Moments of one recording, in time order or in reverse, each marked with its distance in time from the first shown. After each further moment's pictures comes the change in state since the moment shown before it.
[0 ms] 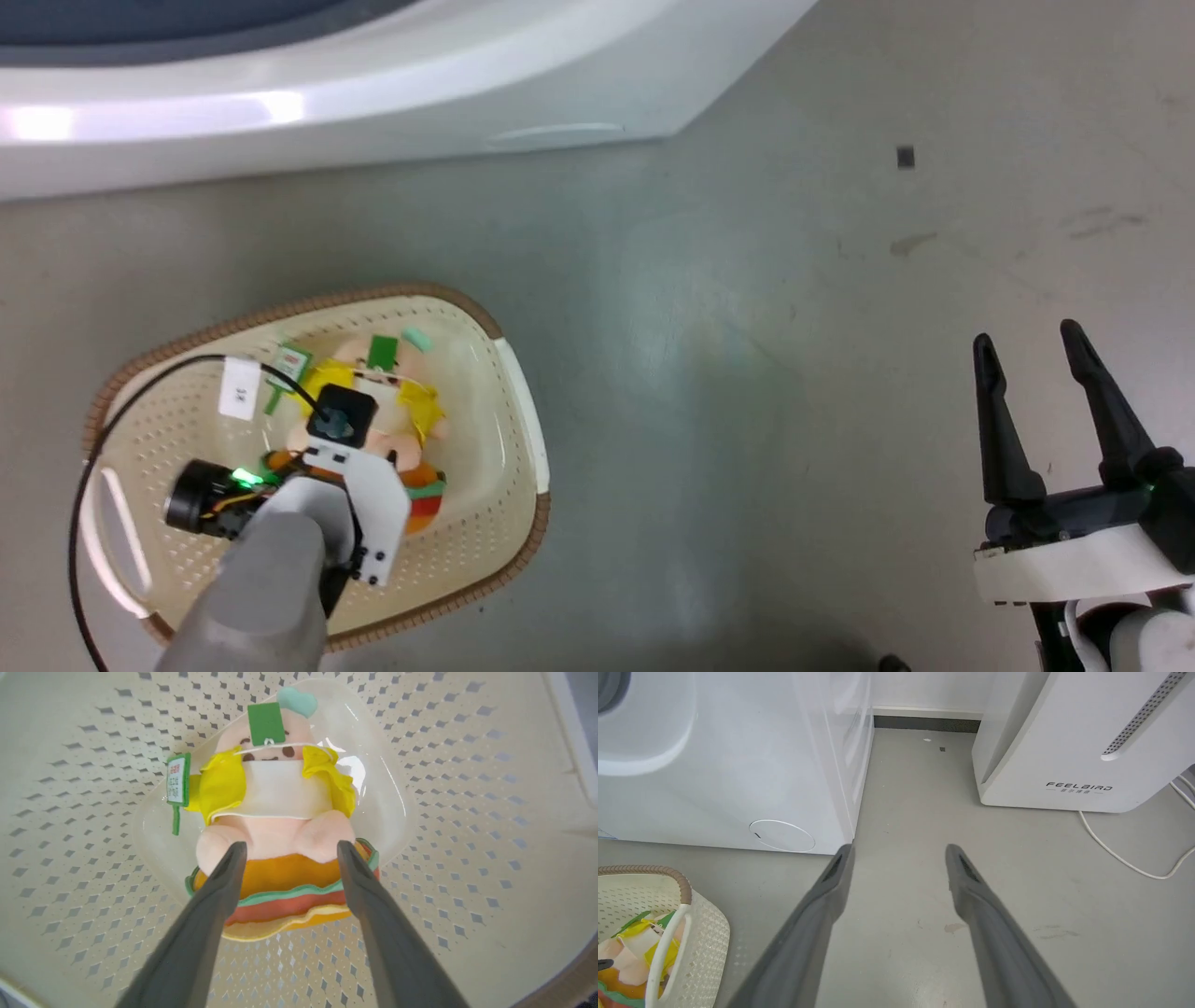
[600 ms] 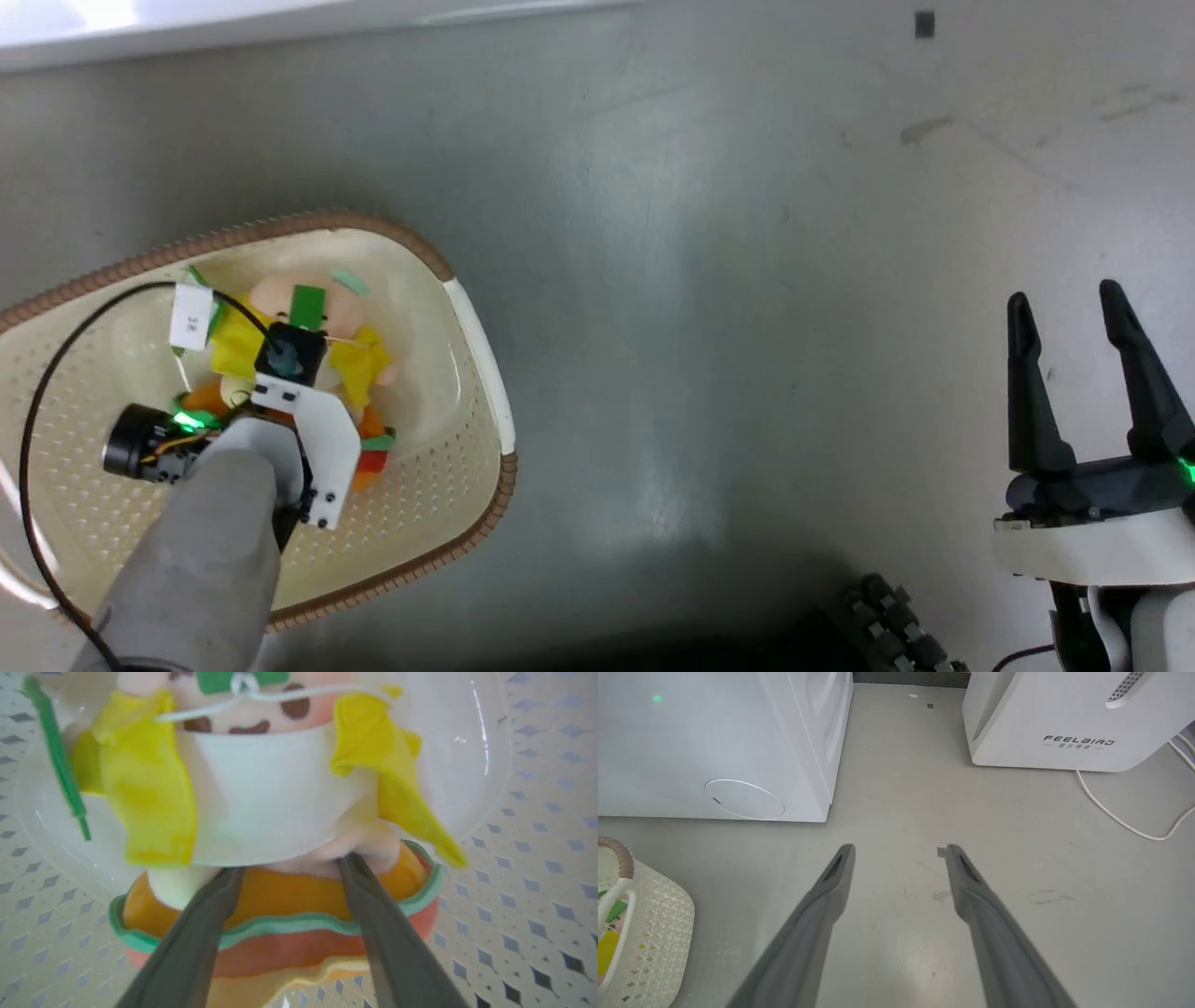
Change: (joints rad) left arm -0.177 0.057 -0.067 0.192 -0.033 0.011 0.016; right arm -0.038 0.000 -0.017 -0.027 0.035 0.000 -0.043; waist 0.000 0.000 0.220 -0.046
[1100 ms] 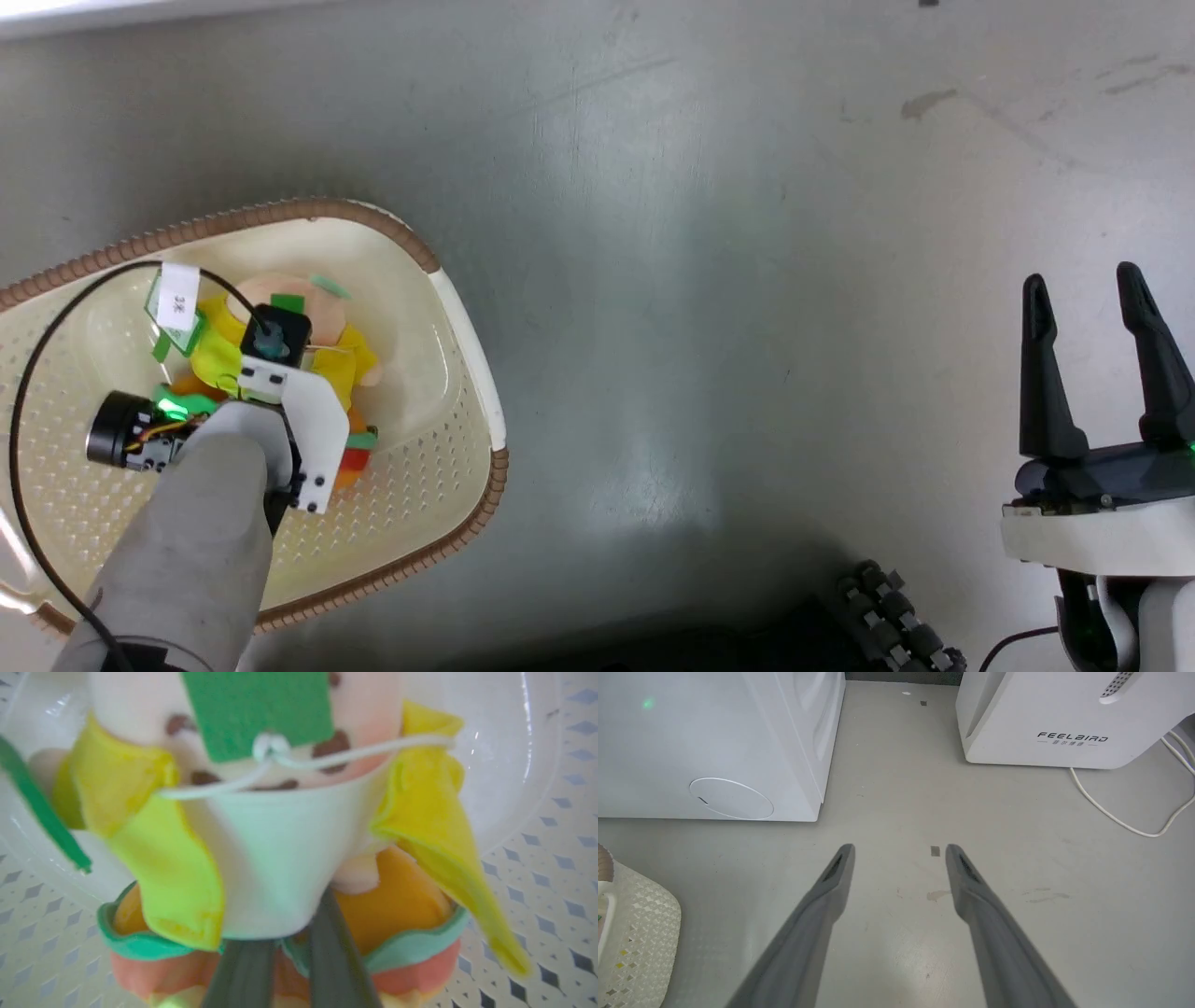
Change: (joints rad) left arm -0.066 0.005 -0.036 0.077 -0.029 -0.003 -0.004; right arm -0.023 0.000 -0.011 -0.002 0.013 0.000 -0.017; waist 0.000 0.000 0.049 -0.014
